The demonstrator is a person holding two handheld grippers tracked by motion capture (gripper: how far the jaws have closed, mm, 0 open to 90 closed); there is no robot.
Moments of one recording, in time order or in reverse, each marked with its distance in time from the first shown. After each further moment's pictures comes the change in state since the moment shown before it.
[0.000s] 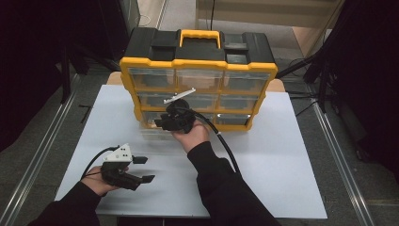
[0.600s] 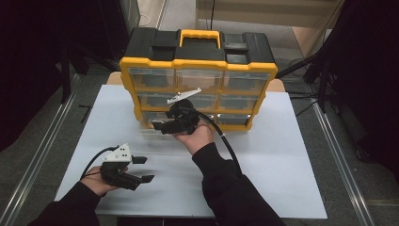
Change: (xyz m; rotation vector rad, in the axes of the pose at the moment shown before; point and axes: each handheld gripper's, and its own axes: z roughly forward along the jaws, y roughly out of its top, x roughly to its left) left arm 0.000 -0.001 -0.001 -0.002 0.003 -0.002; right arm 0.006 -0.002 -0.021 -0.049 0.037 -0.022
